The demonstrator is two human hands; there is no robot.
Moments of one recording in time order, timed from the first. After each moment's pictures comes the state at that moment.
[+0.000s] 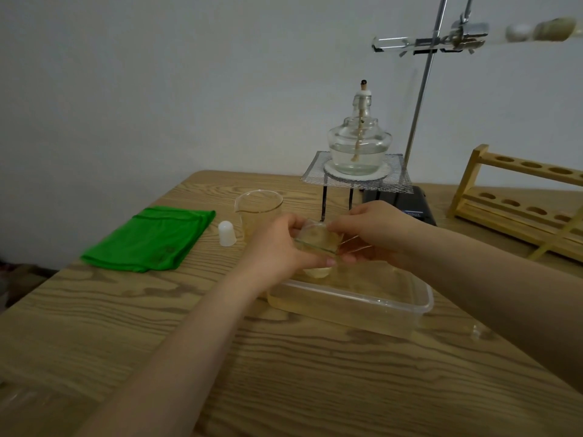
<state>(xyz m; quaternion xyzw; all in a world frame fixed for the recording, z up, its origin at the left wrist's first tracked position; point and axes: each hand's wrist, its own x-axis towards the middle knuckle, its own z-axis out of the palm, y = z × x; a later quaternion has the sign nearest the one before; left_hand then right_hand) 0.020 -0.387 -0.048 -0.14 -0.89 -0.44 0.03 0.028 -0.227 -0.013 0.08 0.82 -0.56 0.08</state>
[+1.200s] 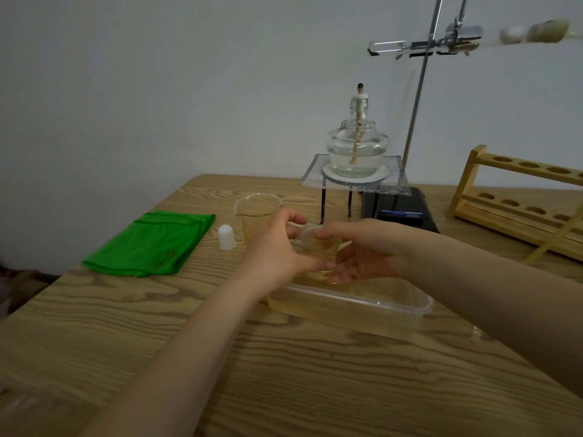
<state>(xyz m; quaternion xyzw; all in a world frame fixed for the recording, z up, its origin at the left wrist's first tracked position) 0.020 -0.387 -0.051 -0.13 -0.88 -0.46 0.04 0.025 -0.227 -0.024 0.09 0.70 -0.66 0.25</state>
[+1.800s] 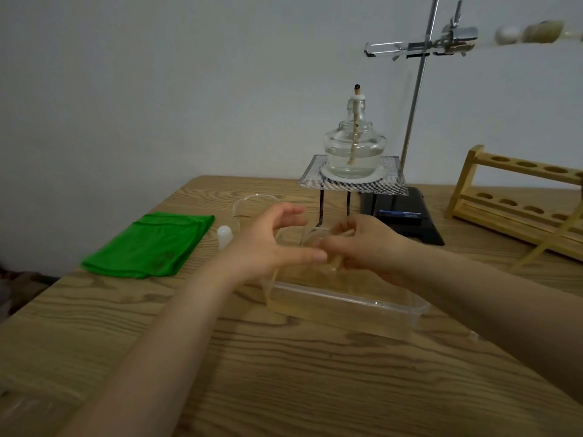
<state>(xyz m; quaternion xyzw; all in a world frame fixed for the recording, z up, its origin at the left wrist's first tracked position) 0.025 -0.409 -0.029 -0.19 -0.86 -0.46 -0.04 0.031 -0.229 -0.033 0.02 0.84 -0.54 0.06</state>
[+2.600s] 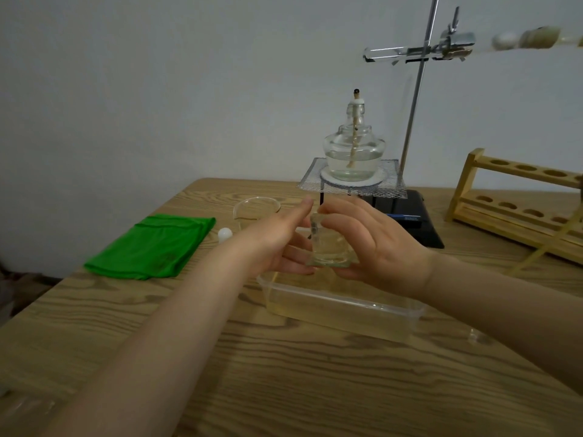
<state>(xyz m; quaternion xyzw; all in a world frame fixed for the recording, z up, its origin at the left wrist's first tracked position) 0.015 -0.382 -0.014 -0.06 -0.74 -0.63 -0.22 0.028 -0.203 -0.041 -0.45 0.81 -0.04 -0.37</state>
